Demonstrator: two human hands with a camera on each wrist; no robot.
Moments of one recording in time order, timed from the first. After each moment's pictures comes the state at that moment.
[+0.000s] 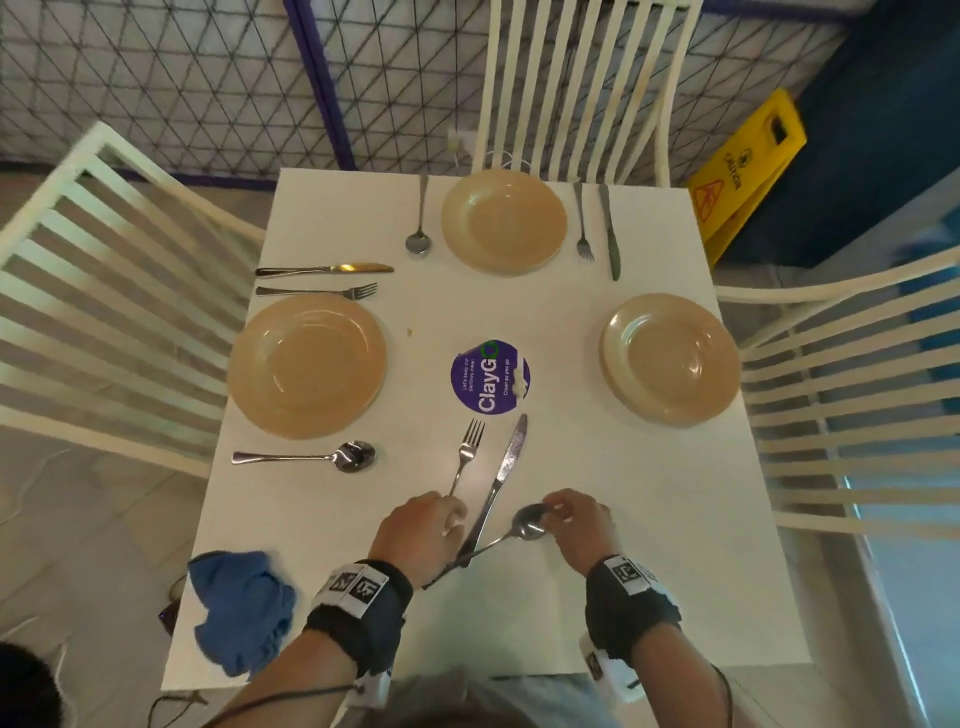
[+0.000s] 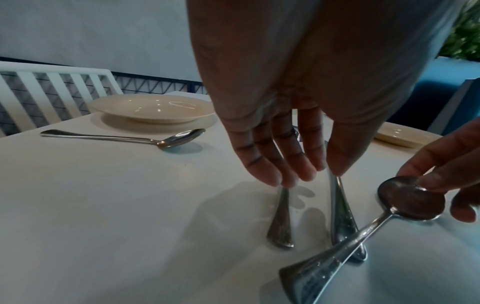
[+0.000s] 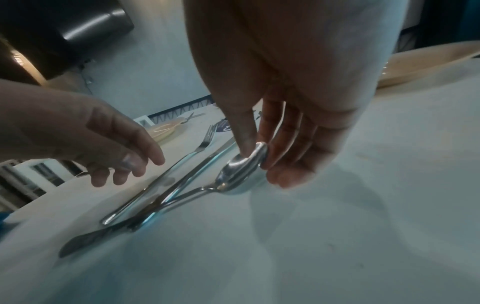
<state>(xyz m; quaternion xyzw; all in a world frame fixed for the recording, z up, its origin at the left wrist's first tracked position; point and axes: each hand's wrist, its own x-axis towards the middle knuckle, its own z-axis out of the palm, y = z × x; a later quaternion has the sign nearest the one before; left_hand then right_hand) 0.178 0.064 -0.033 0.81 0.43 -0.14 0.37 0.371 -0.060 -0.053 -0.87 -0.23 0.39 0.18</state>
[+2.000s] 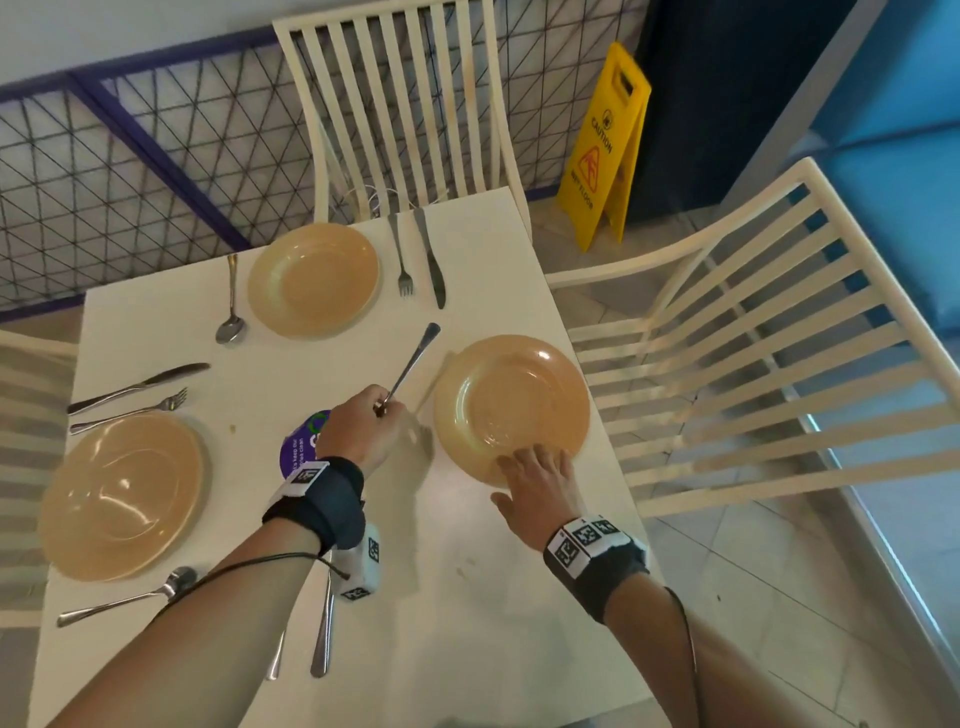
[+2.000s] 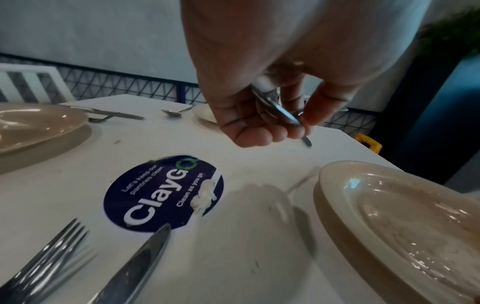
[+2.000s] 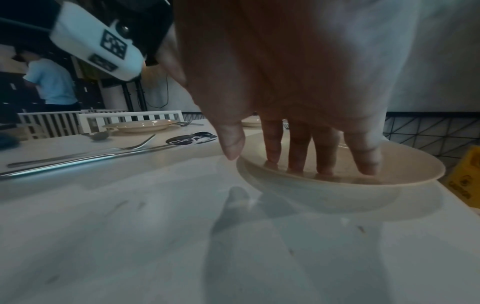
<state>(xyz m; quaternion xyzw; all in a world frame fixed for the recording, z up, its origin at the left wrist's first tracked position) 0.450 0.113 0.006 0.78 0.52 -0.03 0.33 0.566 -0.097 -0.062 -0.84 -0.47 0.26 -0.01</state>
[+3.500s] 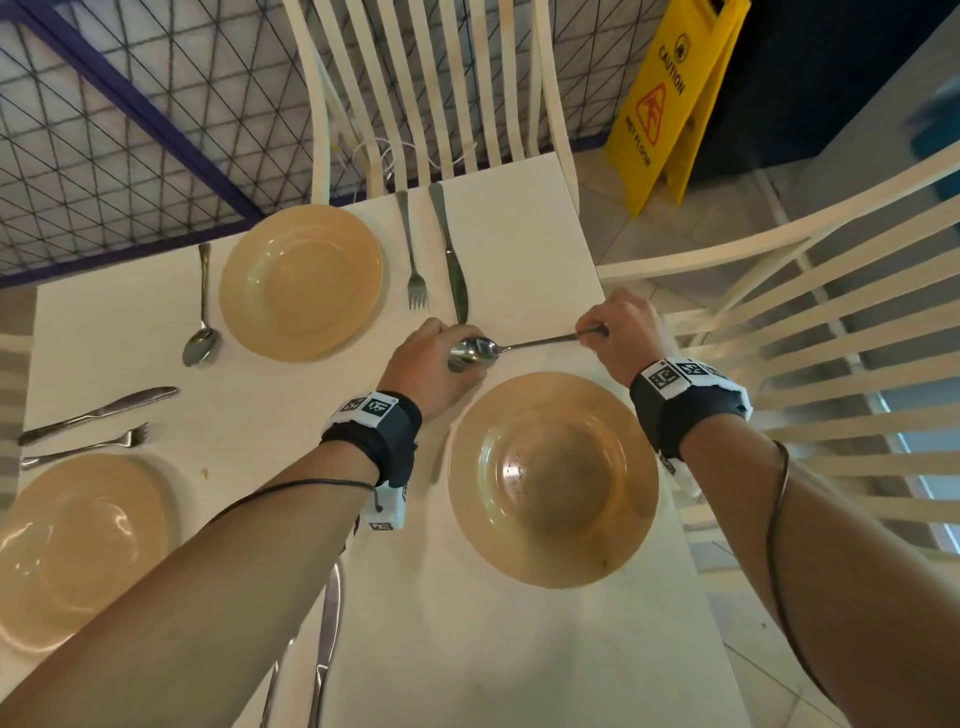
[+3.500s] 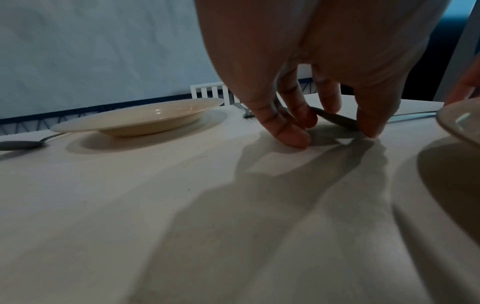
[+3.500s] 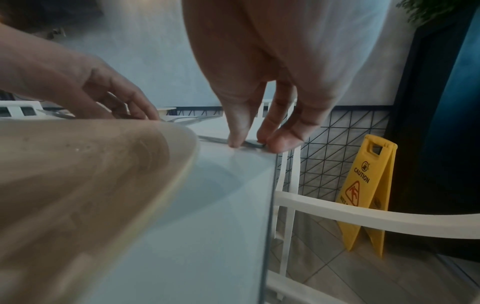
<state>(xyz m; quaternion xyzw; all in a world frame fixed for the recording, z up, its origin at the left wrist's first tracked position) 0.585 0.209 -0.073 0.88 0.35 -0.04 0.32 0.794 0.051 -0.085 -0.88 -0.40 0.19 0.19</state>
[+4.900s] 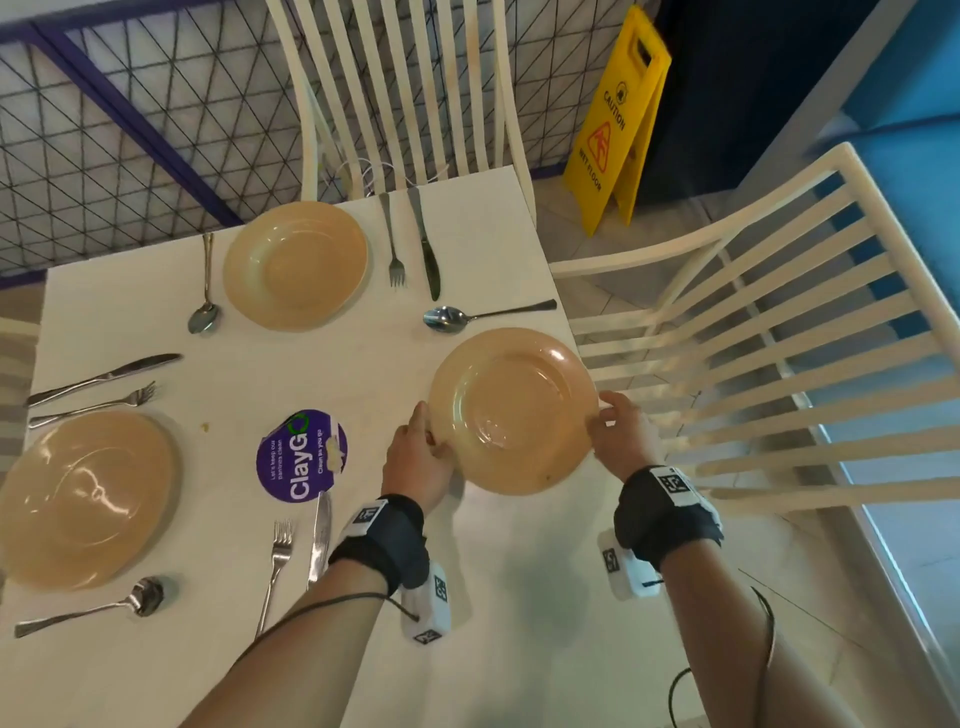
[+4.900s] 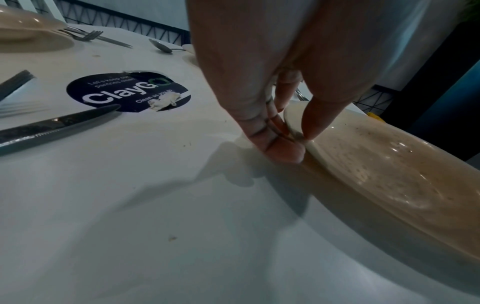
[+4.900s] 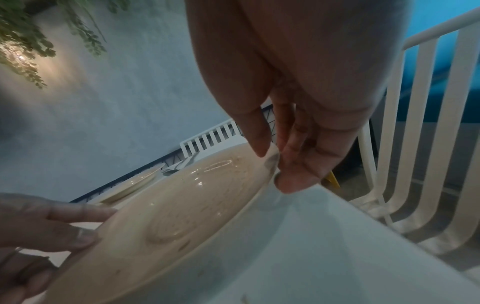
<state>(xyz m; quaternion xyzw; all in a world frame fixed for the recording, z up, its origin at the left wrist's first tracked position) 0.484 0.062 -0.071 0.74 0.51 -0.04 0.43 0.684 -0.100 -0.048 -0.89 -0.11 0.33 0.29</state>
